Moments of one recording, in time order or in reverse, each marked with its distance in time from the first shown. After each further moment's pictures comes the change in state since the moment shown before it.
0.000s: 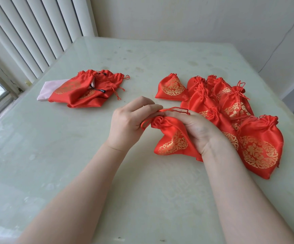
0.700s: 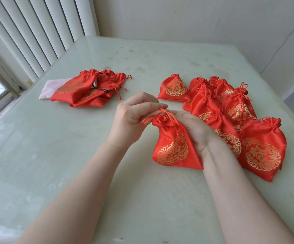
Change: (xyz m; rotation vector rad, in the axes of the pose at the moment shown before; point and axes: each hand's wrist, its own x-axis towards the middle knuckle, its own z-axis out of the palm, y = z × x) left_hand 0.009 0.004 -0.004 -0.260 0.007 -0.155; right_hand -0.003 0.001 0.014 0.007 -0.111 0.050
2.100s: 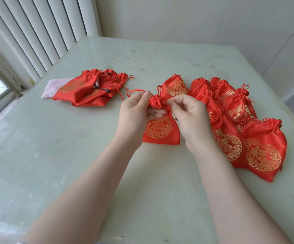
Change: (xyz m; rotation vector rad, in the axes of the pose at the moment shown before) left_hand 0.016 0.029 0.012 -0.681 0.250 -0.903; right_hand 0.022 0.011 -0.011 -0.669 0.485 -0.540
